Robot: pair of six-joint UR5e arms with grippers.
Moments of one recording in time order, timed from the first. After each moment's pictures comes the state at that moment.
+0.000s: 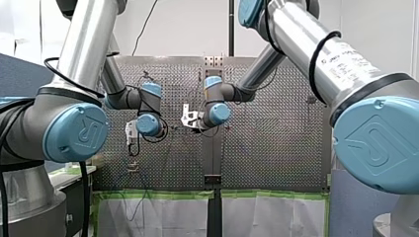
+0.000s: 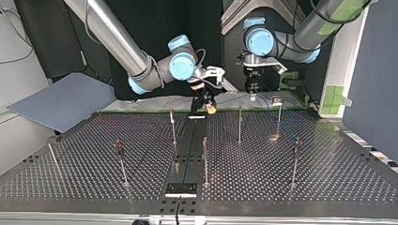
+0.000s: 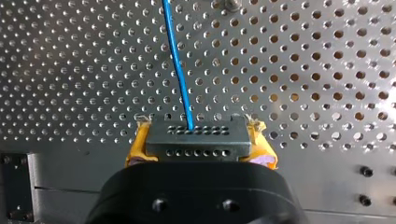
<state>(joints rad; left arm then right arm) -0.21 -1.89 -2.15 -2.37 -1.84 -1.67 2.38 -0.83 1.31 -0.25 1.56 1.72</state>
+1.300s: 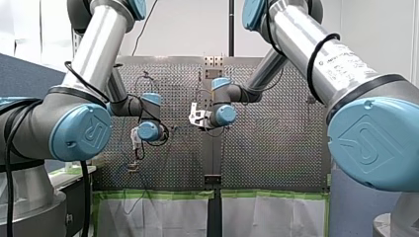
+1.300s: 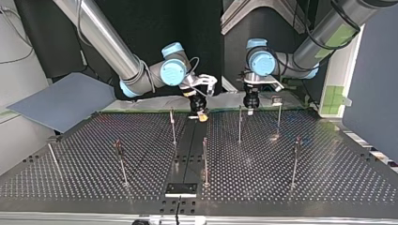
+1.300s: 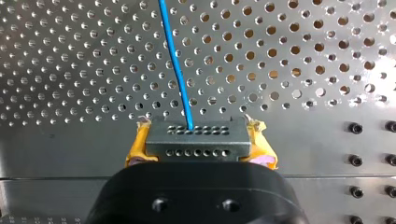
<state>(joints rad) -0.14 -2.04 -2.01 -2.33 -1.70 -1.72 2.33 -0.83 1.31 -0.31 1.55 1.75</state>
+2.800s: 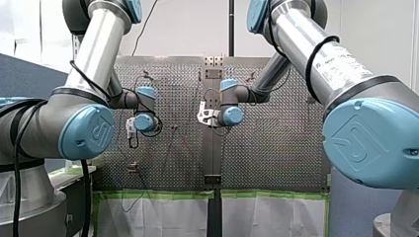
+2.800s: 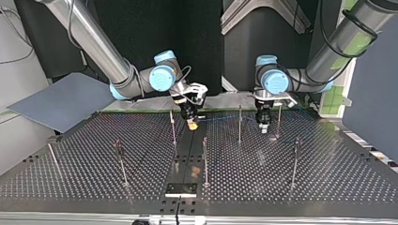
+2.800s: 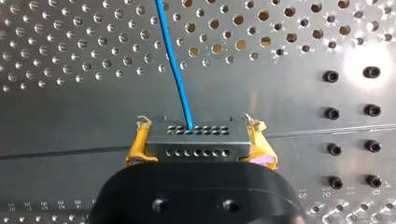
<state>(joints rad) -0.04 -2.04 -1.88 -2.44 -1.68 -1.62 2.27 -0.82 1.31 -0.38 1.52 1.75</state>
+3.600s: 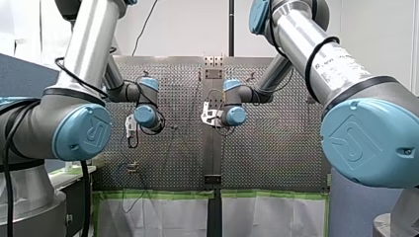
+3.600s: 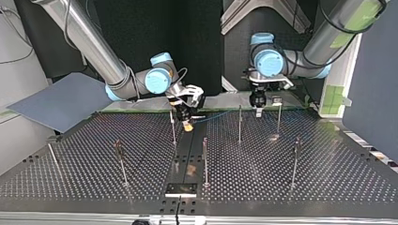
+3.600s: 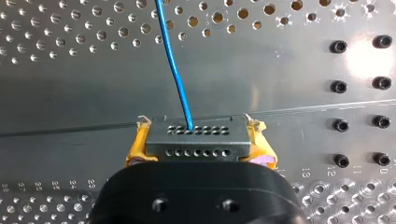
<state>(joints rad) -0.13 -1.89 -2.01 -2.56 -1.74 -1.67 2.24 -0.82 1.31 -0.37 1.52 1.74</state>
